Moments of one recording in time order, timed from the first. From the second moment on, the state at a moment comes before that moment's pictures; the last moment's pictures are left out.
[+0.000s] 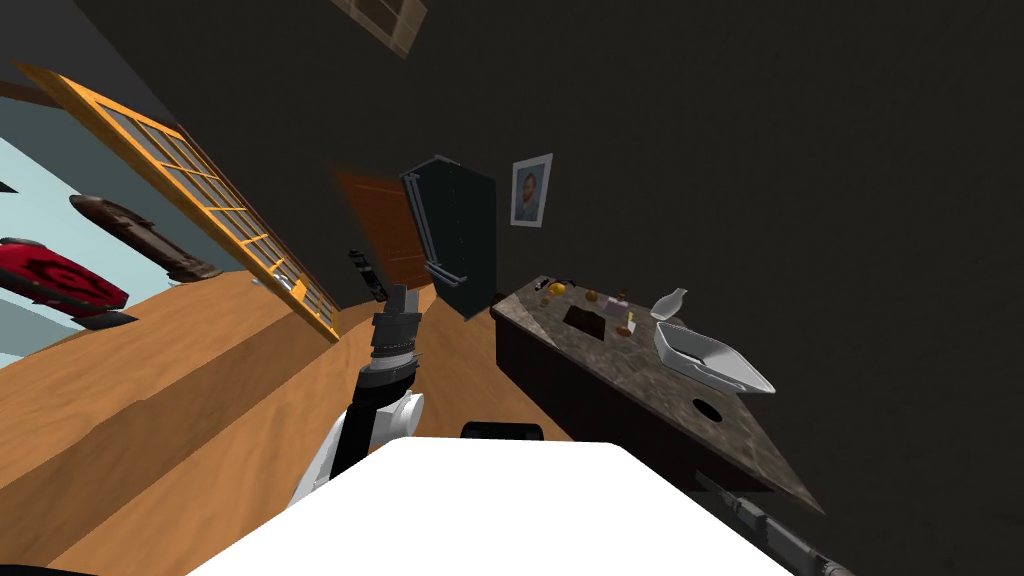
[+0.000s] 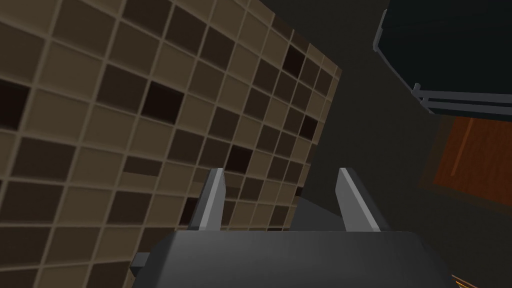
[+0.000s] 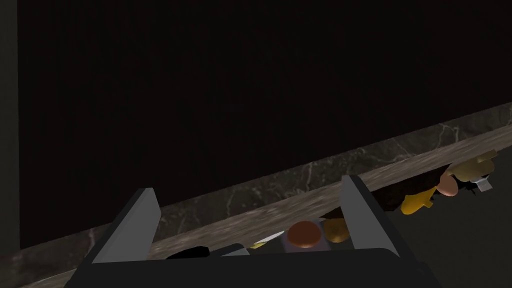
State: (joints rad) left arm 0.49 -0.02 -0.01 -2.33 -0.11 -0.54 -0.15; right arm 1.18 -1.07 -0.13 -1.55 0.07 -0.41 0.02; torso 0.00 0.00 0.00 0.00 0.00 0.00
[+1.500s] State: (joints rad) left arm 0.49 -0.02 -0.01 -2.33 -0.11 -0.54 -0.15; right arm 1.20 -1.34 -0.08 -1.35 0.15 -0.35 0.10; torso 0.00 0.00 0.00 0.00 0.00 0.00
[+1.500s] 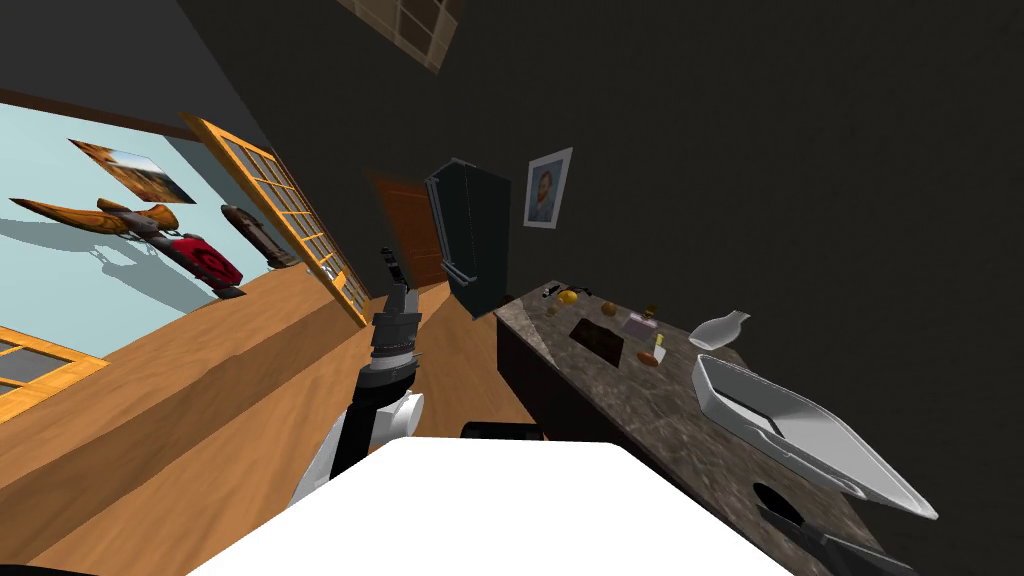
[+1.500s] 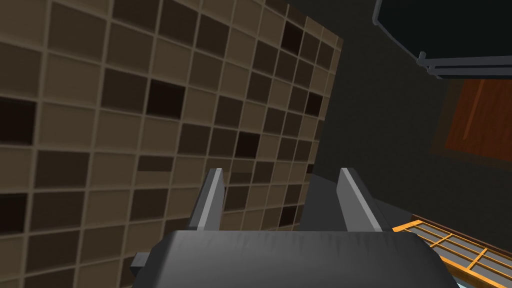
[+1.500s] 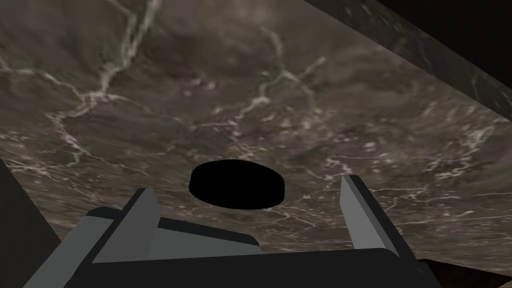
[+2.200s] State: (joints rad) left arm 0.49 -0.02 -0.01 -2.33 -0.11 -0.54 -0.15; right arm 1.15 -1.31 -0.05 -1.33 0.16 -0.34 0.11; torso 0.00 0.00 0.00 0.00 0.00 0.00
